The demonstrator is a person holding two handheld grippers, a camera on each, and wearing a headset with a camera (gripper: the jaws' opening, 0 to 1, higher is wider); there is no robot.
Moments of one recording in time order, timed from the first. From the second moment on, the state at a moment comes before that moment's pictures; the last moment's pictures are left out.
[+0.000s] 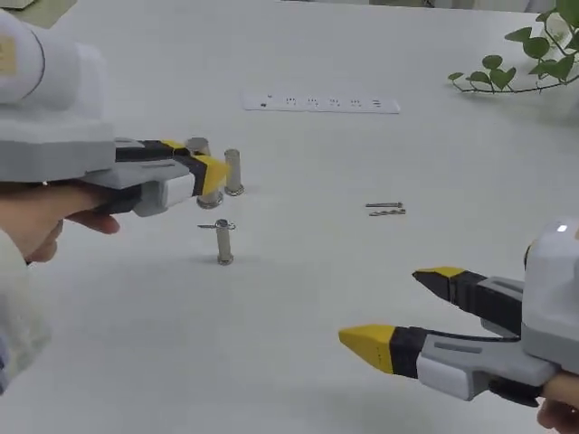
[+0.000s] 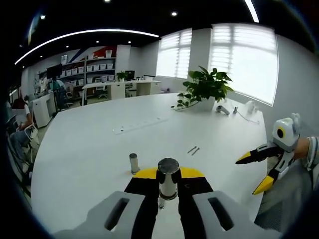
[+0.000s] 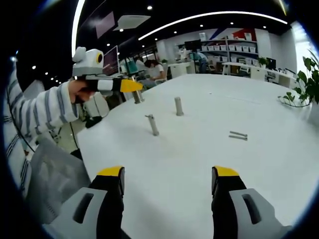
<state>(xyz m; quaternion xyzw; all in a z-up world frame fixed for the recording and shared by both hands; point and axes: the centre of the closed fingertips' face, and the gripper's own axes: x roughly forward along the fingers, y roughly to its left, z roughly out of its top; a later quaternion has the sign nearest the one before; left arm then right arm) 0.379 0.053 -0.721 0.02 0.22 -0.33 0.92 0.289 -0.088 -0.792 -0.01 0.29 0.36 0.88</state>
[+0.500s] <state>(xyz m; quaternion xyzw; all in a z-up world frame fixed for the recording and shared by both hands) 0.350 0.027 -0.754 0.02 0.24 -0.34 0.91 0.281 -0.087 -0.793 0.00 0.29 0.37 0.88</state>
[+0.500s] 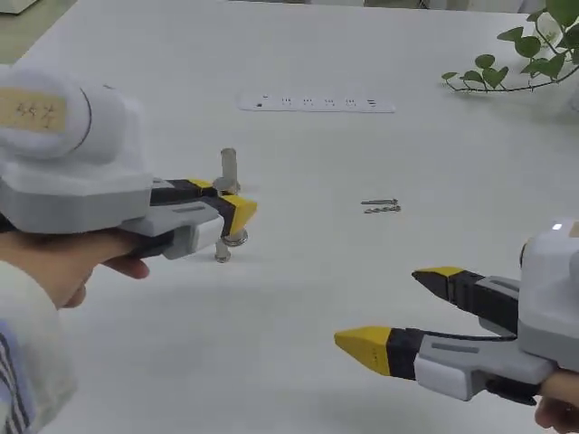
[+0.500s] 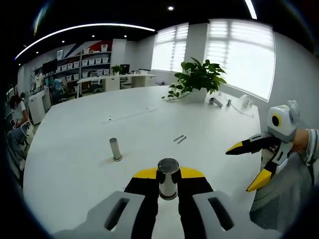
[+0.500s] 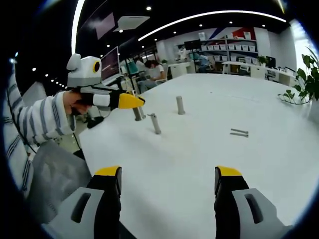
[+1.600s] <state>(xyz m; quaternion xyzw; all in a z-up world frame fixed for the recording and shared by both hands) 0.336 0.005 -0.823 0.07 0.24 -0.35 0.90 0.274 -0.101 -0.794 0.00 0.30 0.35 0.89</state>
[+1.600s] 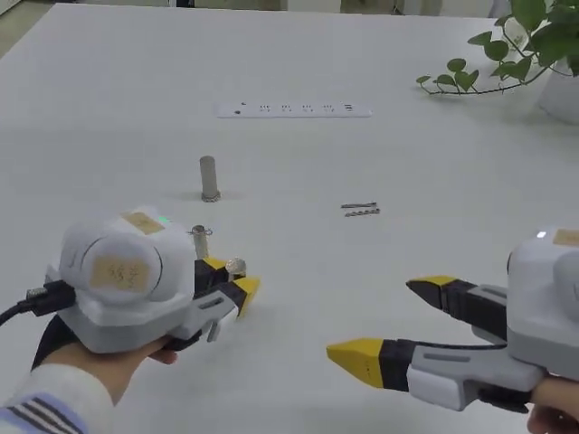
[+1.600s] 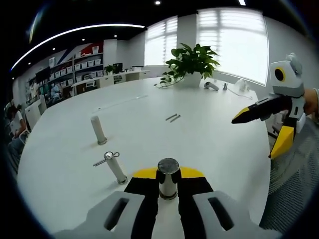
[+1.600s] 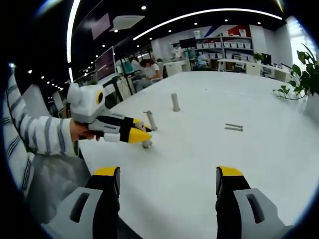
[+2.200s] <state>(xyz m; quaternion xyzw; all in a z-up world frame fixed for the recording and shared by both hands) 0.322 0.005 -0.830 0.08 0.23 -0.39 0.89 0.270 -0.095 -0.801 0.00 0.31 0.36 0.88</state>
